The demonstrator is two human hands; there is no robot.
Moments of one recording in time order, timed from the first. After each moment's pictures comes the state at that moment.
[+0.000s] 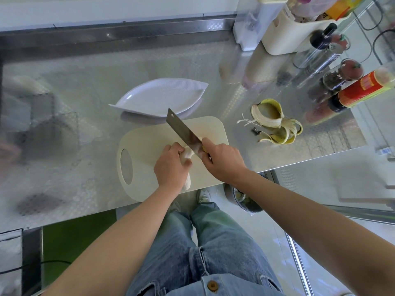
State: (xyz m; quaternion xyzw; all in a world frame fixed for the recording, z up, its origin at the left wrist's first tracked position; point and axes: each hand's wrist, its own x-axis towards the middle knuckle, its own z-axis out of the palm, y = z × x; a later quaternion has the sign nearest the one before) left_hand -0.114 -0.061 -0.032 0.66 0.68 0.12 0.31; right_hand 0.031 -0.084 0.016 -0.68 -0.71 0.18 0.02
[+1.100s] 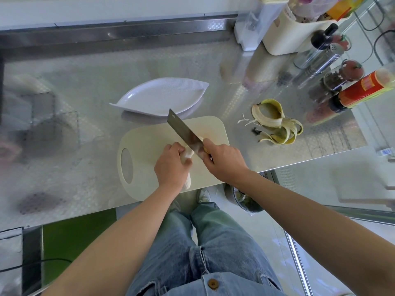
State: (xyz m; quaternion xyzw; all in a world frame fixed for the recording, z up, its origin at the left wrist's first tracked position) left_hand -0.116 -0.062 -0.034 0.66 0.67 0.13 0.31; right_hand 0.032 -0.086 0.019 -0.68 -0.71 0.19 0.01
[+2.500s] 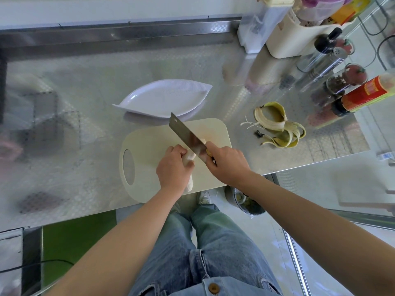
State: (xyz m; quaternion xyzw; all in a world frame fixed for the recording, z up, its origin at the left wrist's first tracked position) left_hand -0.117 -0.062 -0.034 0.66 0.67 0.14 0.32; right_hand 0.034 -0.084 0.014 -0.67 -0.72 0.18 0.01
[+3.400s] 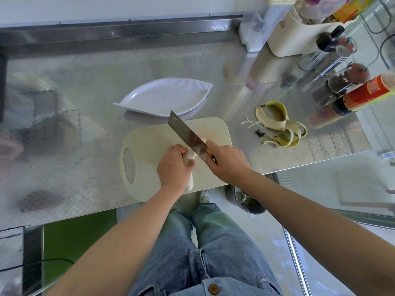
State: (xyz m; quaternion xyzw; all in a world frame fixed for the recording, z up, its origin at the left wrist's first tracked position) left_hand -0.117 -0.061 -0.036 0.66 0.67 0.13 0.32; right_hand 0.033 -0.083 0.016 -0.67 -0.72 0.18 0.01
